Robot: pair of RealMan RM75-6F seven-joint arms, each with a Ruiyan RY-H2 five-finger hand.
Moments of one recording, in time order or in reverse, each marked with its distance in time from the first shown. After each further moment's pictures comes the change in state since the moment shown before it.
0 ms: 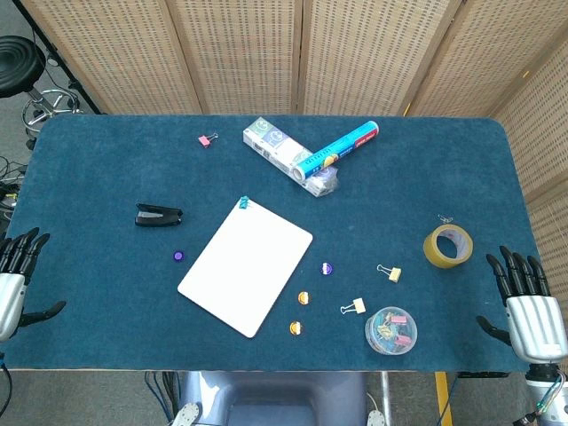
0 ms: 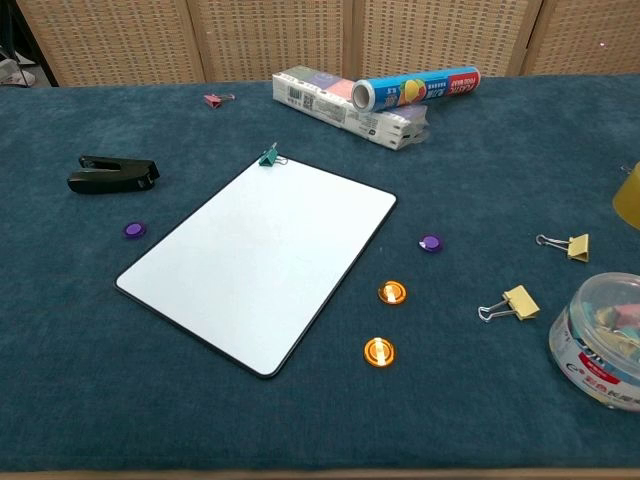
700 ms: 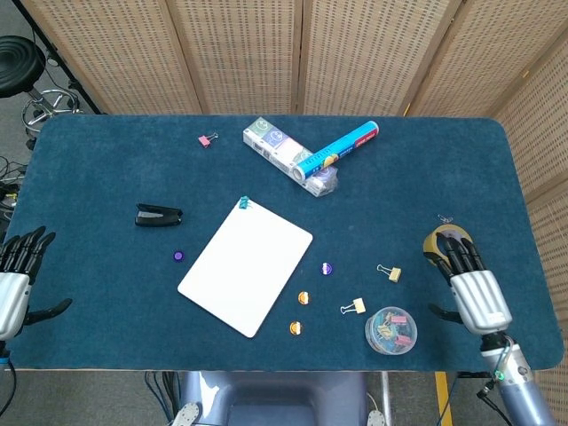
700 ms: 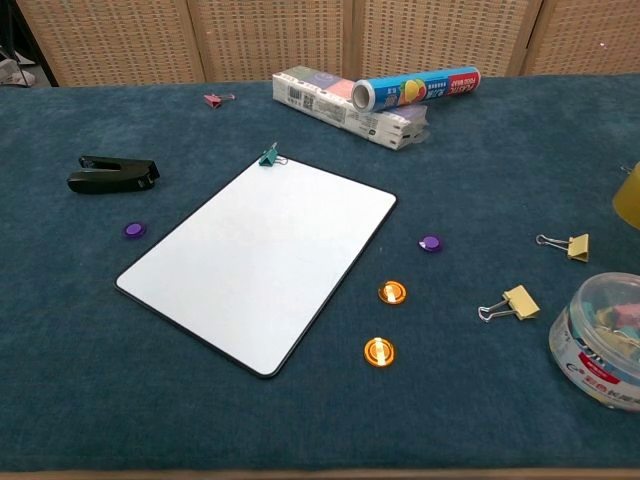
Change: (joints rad) left arm -0.007 -0.060 -0.001 0.100 0.046 0.029 -0.084; right arm 0.170 -0.015 0.041 -0.097 0.007 -0.250 0.017
